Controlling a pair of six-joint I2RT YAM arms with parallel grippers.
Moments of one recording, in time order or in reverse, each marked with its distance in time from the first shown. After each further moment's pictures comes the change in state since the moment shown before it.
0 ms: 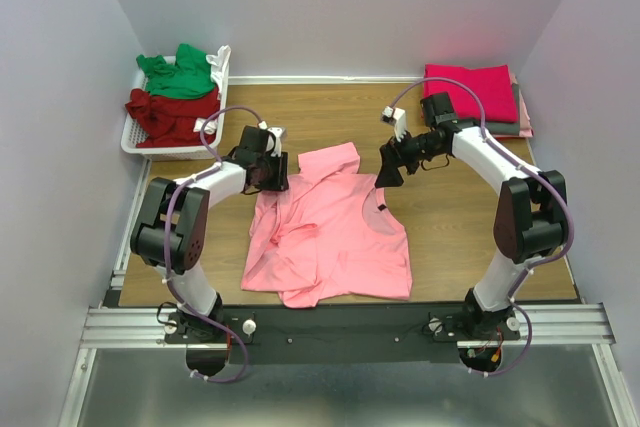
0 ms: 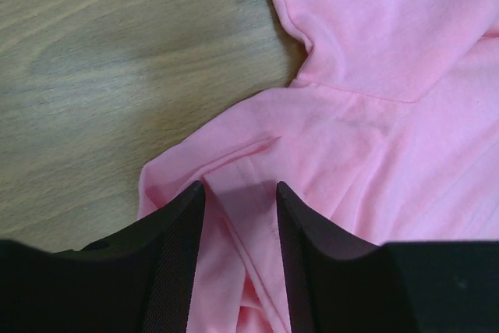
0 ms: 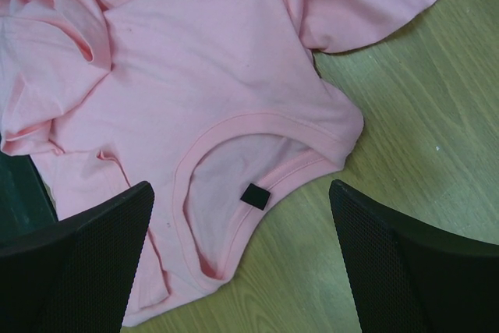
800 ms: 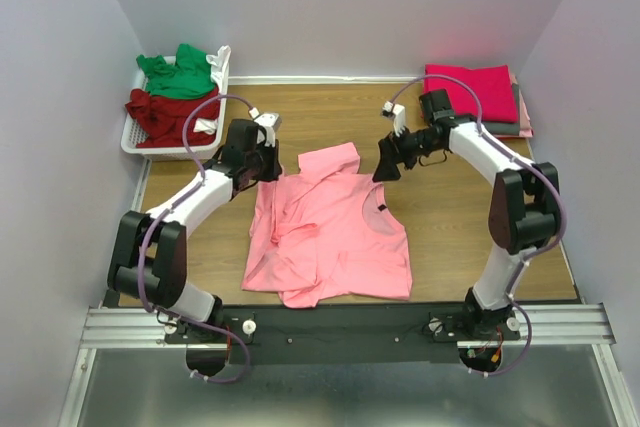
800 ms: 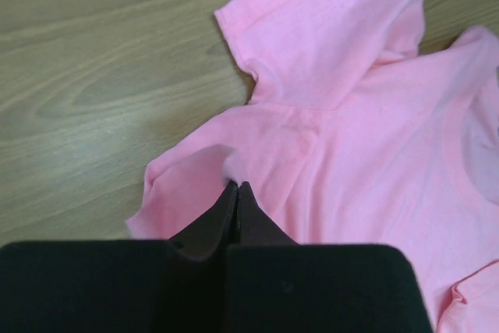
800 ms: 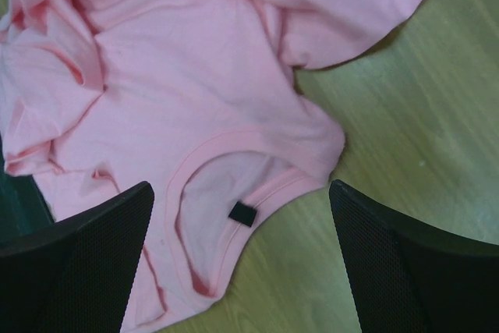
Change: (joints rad) left arm 0.000 -0.189 -0.029 0.008 0.022 0.010; right arm -0.012 0.040 0.025 0.012 -0.014 0.033
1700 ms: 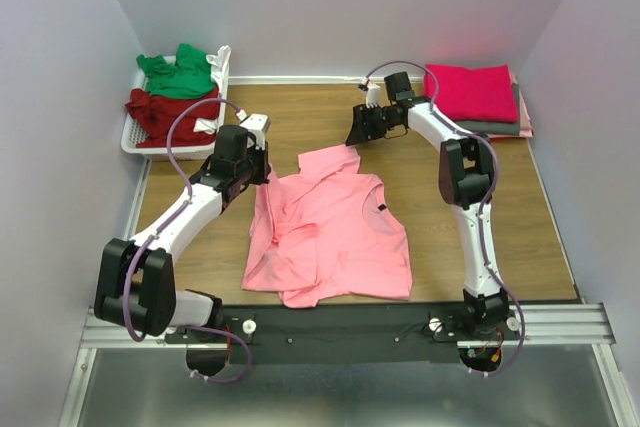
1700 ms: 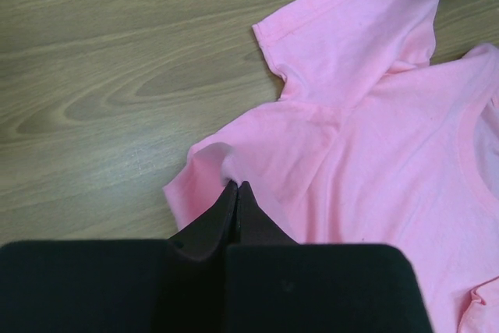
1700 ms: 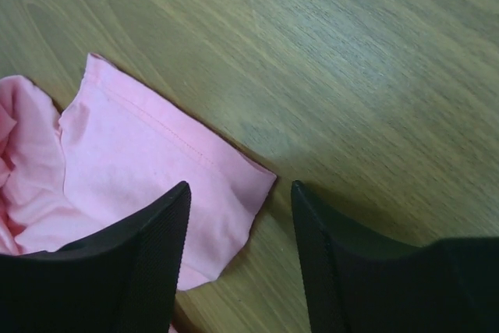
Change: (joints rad) left arm 0.013 -0.187 -0.093 0.015 -0.086 0.028; right arm 0.057 0.648 0.681 0.145 0.079 0.401
